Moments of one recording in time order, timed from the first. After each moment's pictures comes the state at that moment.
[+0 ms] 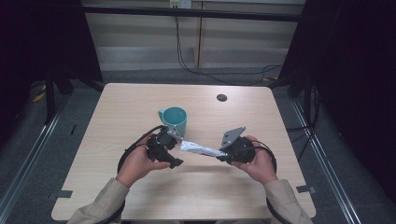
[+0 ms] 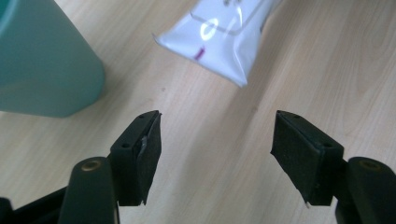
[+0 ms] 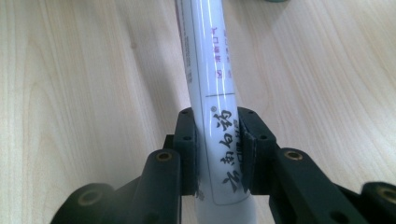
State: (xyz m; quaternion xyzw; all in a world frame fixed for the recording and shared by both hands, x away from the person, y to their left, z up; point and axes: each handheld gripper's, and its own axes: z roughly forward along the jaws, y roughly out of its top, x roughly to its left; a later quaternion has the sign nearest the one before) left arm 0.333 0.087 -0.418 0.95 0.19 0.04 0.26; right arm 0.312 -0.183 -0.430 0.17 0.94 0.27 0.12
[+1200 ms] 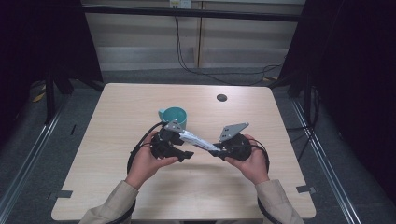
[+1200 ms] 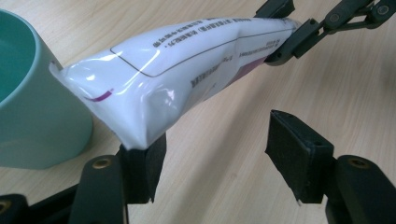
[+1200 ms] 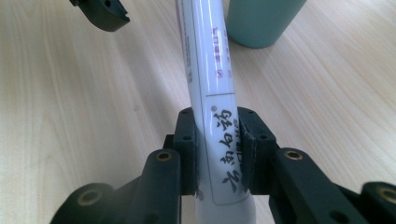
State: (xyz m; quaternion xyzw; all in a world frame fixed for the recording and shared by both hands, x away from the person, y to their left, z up) left arm 0.337 0.078 -0.411 0.90 0.23 0.03 0.37; right arm 0.316 -0.174 -0.427 0.22 0.90 0.35 0.12
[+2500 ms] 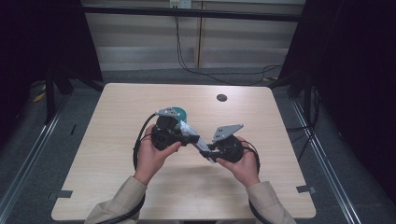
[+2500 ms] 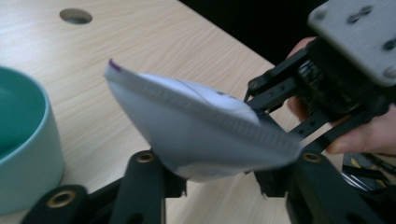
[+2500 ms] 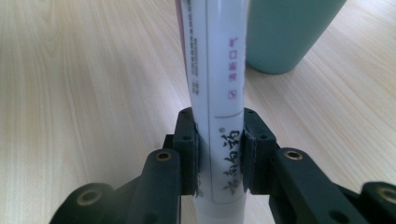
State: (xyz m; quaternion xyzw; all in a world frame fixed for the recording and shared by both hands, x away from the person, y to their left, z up) left arm 0.344 0.077 -0.383 0.82 0.29 -0.02 0.49; right arm 0.314 -0.152 -0.433 0.24 0.88 0.40 0.10
